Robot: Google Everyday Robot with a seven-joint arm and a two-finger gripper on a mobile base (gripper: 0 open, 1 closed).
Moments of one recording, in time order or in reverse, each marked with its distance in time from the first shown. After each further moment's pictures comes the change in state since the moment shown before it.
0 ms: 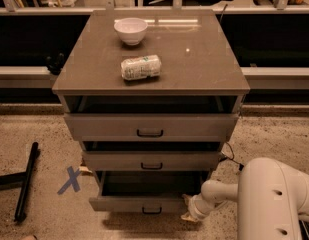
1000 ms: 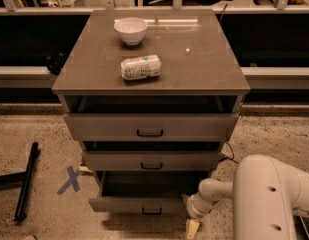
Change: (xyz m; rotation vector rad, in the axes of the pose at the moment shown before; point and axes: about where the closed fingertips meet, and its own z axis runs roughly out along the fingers) arm -0.006 -0.001 0.001 -0.022 0.013 -0.015
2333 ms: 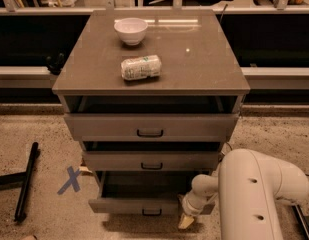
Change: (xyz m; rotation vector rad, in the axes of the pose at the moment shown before) arm -0.007 -0.001 0.013 -0.063 0.051 -0.008
